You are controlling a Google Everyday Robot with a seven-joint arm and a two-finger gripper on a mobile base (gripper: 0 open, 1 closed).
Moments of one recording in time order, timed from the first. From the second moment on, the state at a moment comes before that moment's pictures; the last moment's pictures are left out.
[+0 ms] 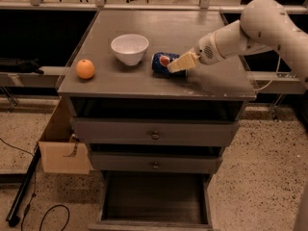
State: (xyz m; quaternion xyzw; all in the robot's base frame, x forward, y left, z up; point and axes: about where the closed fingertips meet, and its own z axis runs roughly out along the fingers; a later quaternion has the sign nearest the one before) arm 0.707 -0.090 0.849 -0.39 0.81 0.24 0.36
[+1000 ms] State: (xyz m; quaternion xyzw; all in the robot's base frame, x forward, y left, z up) arm 0.623 -0.119 0.913 -0.42 0.79 0.23 0.38
